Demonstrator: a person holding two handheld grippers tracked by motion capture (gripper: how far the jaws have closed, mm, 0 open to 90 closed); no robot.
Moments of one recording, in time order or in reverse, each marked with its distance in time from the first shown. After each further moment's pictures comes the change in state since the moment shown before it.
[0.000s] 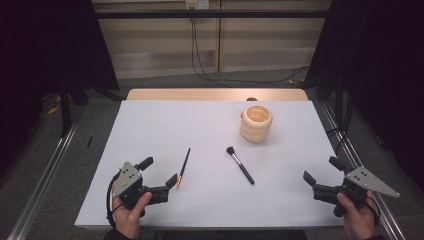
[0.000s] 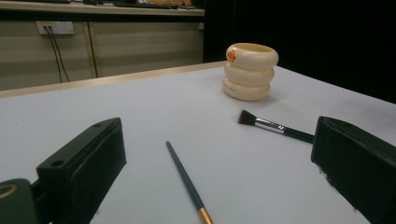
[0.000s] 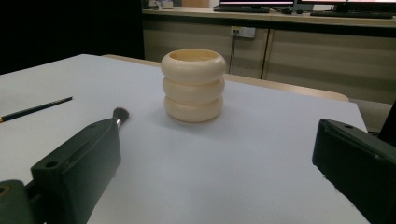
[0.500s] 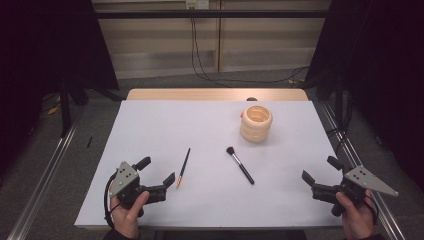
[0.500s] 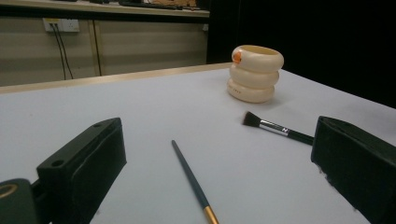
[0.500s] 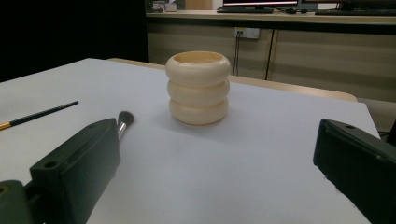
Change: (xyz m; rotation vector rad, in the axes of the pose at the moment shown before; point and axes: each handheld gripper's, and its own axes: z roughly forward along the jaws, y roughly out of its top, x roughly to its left) left arm 0.003 -0.001 -0.002 -0.007 0.015 -0.026; right arm 0.001 0.000 0.003 -0.007 0.017 0.029
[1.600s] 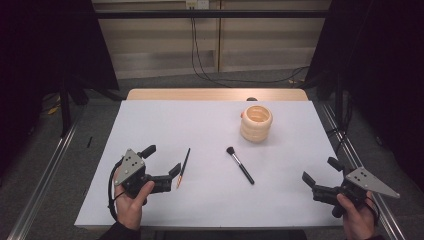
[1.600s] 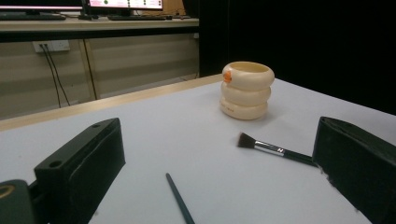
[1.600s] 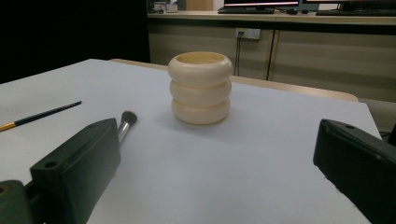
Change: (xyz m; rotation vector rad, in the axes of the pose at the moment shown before) left arm -0.003 0.033 0.019 -0.021 -0.041 0.066; right arm 0.002 0.000 -0.004 -0.001 0.007 0.001
